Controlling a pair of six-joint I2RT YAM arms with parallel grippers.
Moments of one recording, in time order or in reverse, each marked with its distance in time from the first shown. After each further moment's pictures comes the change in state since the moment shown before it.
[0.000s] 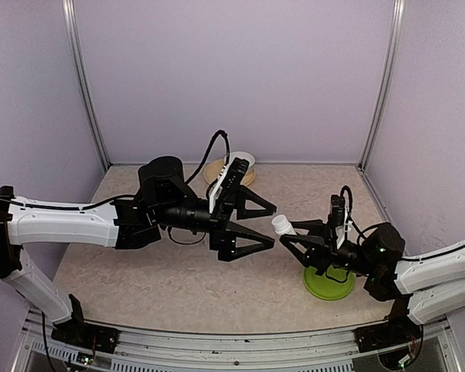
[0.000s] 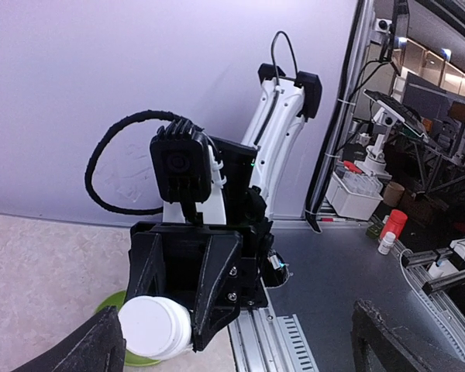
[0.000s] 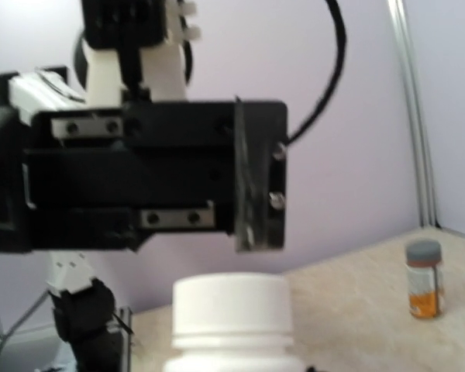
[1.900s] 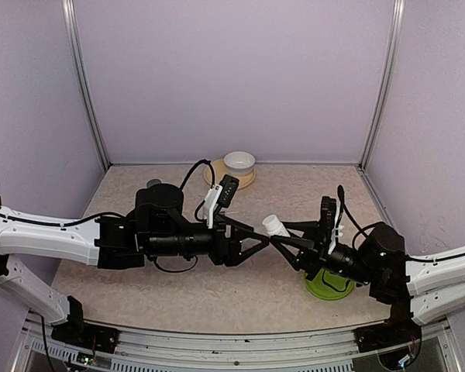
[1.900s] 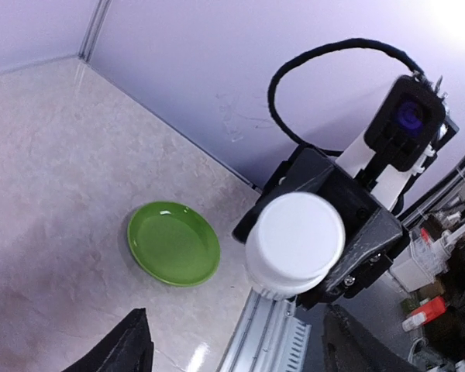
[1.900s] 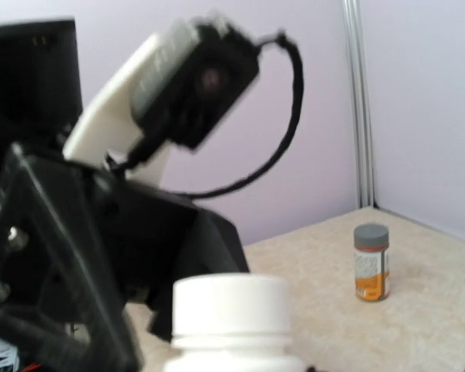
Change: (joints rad) left arm -0.129 -0.109 -0.109 -0.205 -0.570 -0.371; right arm 0.201 -0.095 0.103 -0.327 0.329 -0.159
